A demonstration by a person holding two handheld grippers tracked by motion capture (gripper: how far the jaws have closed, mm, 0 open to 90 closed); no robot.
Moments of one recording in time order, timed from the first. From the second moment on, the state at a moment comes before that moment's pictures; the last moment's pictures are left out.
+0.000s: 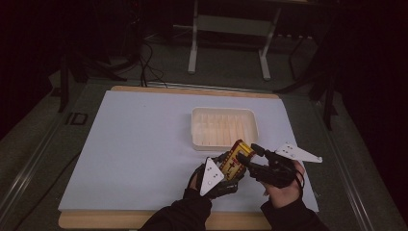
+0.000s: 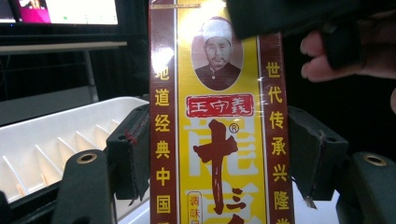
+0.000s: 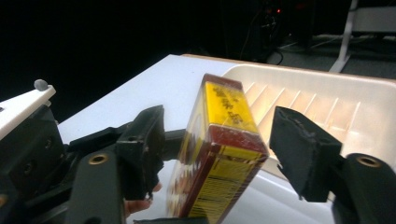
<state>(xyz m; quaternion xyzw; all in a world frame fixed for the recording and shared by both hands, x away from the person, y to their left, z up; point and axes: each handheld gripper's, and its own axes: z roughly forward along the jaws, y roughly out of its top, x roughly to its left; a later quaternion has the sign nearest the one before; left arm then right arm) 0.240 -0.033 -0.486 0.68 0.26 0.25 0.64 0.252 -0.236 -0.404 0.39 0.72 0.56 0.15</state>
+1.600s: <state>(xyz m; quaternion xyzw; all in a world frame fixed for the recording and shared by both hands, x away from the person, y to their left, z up) 0.253 -0.017 -0.472 0.72 0.26 0.19 0.62 0.257 -0.225 -0.377 0.40 0.71 0.54 0.21</state>
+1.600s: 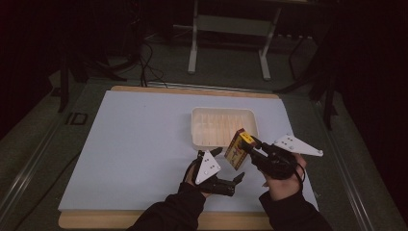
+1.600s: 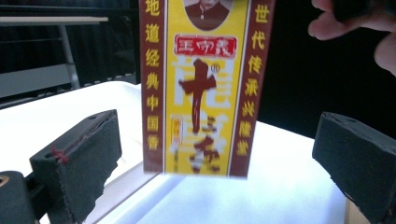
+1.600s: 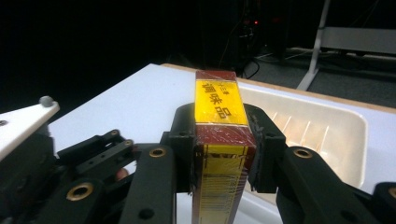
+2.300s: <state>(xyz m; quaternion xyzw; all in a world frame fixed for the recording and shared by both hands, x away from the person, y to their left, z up) 0.238 0.039 -0.472 0.73 0.23 0.16 0.62 0.300 -0.223 -0.355 0.43 0.67 0.52 0.31</state>
